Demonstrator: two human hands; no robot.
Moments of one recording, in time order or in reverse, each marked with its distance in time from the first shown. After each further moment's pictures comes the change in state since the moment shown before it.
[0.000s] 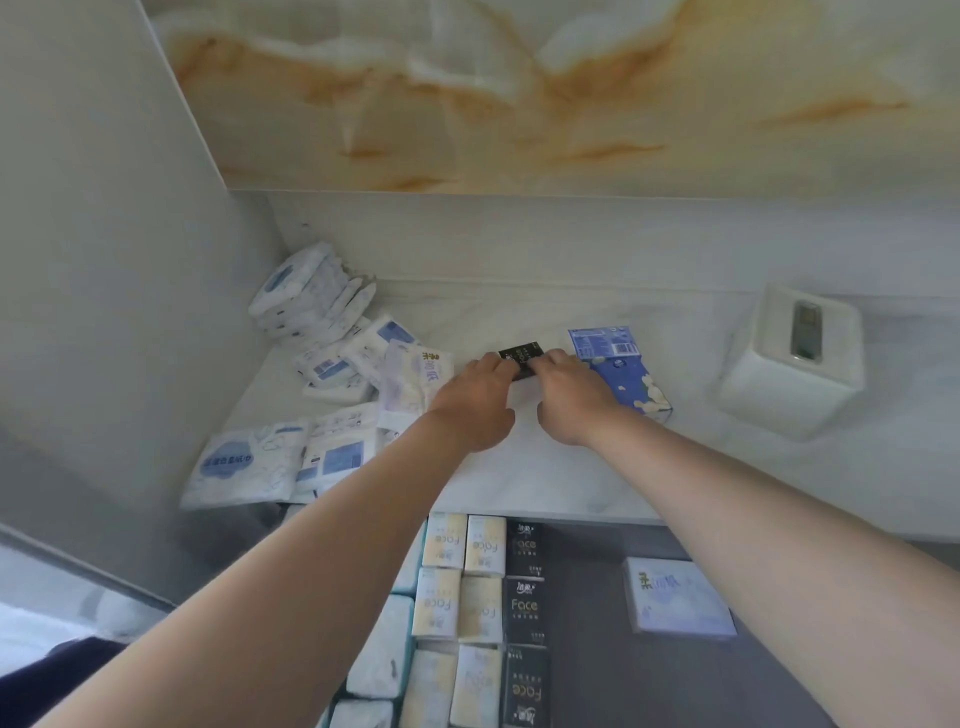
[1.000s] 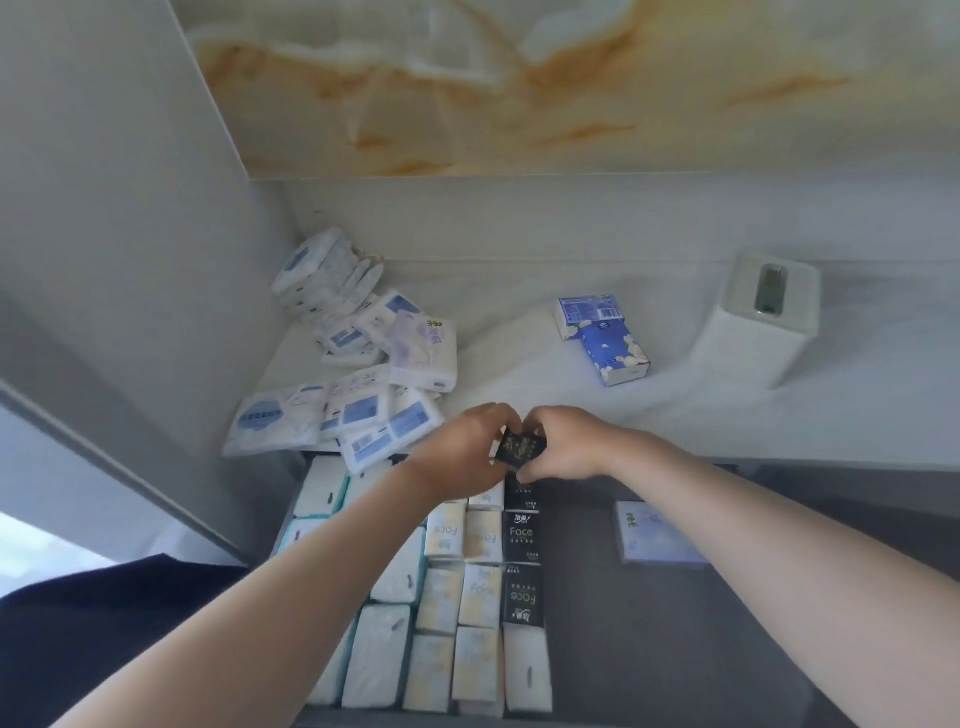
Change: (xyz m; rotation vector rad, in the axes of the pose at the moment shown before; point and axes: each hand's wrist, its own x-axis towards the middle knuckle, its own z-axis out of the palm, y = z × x) left_hand -0.119 0.017 0.022 -0.278 -0.041 0.128; right_hand -0.118 -0.026 0.005 0.302 -0.335 0.005
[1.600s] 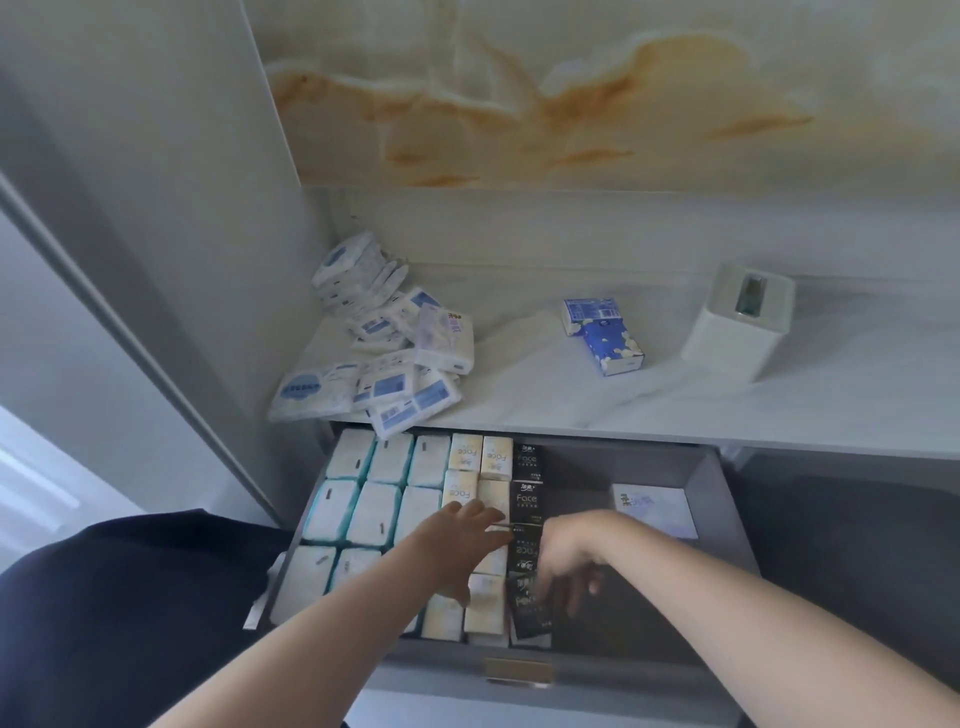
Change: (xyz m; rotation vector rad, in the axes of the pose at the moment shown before) left_hand -0.117 0.002 0.060 0.731 -0.548 0.132; right_hand -0.074 -0.011 0.101 0.019 -0.690 0.366
